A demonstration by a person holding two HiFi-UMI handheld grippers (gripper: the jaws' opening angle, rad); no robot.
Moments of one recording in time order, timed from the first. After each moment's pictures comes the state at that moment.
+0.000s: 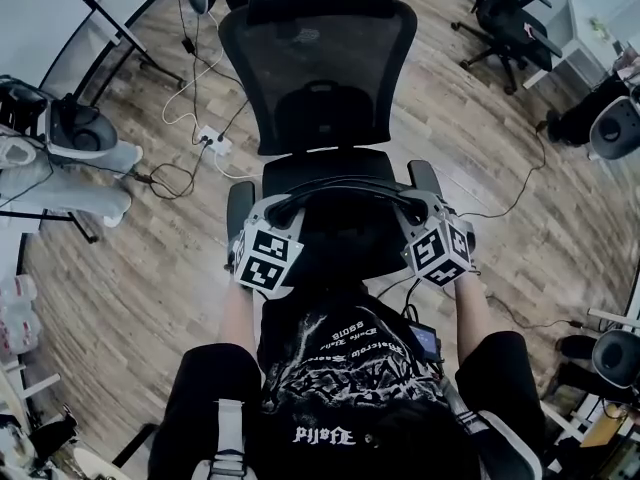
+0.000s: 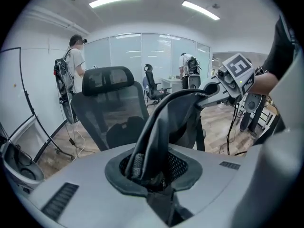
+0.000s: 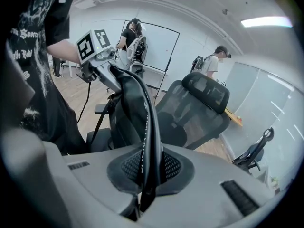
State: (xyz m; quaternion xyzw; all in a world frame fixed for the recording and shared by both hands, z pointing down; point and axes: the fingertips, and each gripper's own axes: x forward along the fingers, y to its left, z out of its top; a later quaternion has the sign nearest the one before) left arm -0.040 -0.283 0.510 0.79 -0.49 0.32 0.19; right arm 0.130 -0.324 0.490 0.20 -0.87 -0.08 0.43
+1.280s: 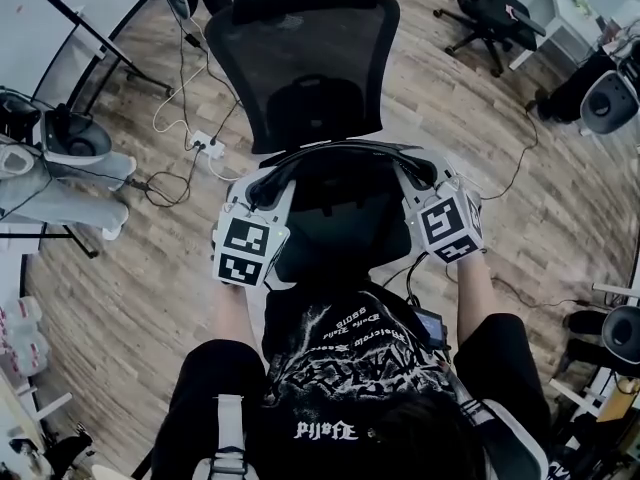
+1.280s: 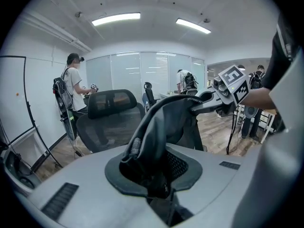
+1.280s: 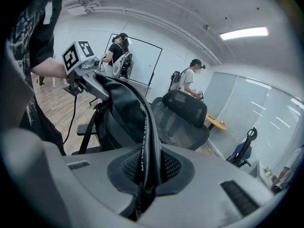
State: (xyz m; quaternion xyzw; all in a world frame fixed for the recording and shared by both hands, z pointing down) left arm -0.055 -0.299 0.425 0.82 -0.50 0.25 0.12; right arm 0.112 -0.346 0.409 0.30 -0.88 -0.09 0.35
